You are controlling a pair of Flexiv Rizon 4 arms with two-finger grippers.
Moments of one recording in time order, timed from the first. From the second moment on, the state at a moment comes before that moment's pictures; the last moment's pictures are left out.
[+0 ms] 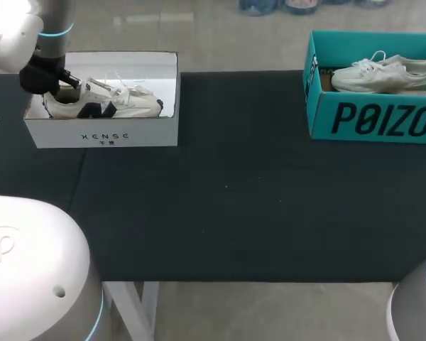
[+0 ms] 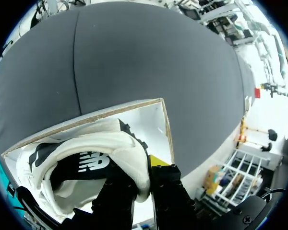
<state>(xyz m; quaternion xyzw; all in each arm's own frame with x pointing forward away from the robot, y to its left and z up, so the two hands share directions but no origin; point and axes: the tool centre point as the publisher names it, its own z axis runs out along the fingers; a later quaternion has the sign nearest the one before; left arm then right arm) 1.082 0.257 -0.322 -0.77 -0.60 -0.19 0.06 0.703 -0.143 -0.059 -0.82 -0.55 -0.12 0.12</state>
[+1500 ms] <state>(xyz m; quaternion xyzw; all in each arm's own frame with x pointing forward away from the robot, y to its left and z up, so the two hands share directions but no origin) 1.050 0.215 -0.257 -0.74 -0.65 -0.14 -0.09 0.703 -0.143 -0.059 -0.82 -0.55 -0.12 0.12</state>
